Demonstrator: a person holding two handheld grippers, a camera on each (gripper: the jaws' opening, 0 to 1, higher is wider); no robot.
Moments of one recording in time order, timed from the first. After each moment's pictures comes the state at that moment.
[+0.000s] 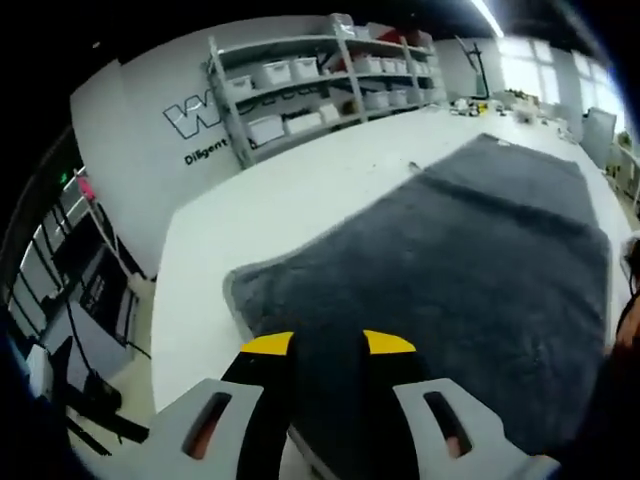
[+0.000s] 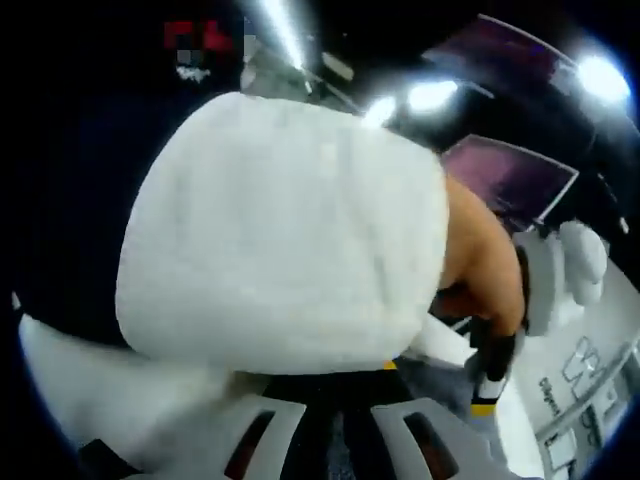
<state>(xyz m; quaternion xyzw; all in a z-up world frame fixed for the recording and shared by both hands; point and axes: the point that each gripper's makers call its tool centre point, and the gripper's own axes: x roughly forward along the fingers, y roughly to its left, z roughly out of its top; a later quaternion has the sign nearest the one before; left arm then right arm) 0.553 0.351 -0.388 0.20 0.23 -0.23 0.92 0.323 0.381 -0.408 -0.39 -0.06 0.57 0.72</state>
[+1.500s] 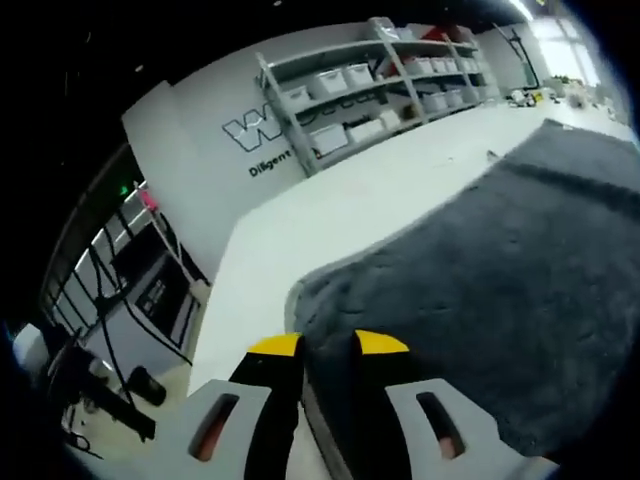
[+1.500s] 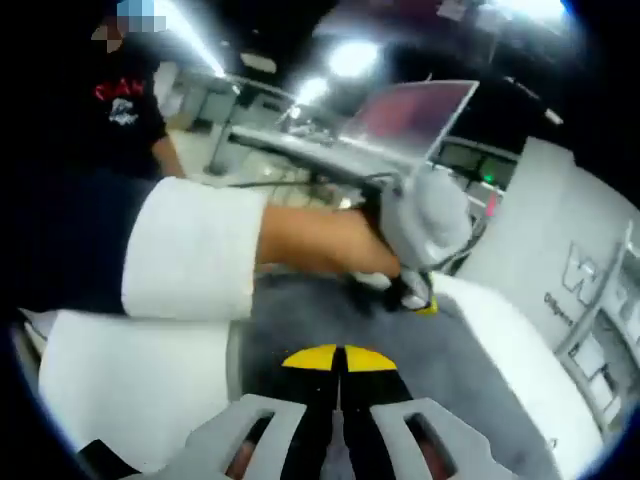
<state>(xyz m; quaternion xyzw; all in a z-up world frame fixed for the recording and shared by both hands) 0.576 0.372 -0.398 0.24 0.18 -0.11 0.95 0.377 0.276 -0.374 -0.27 0.04 0.51 0.81</state>
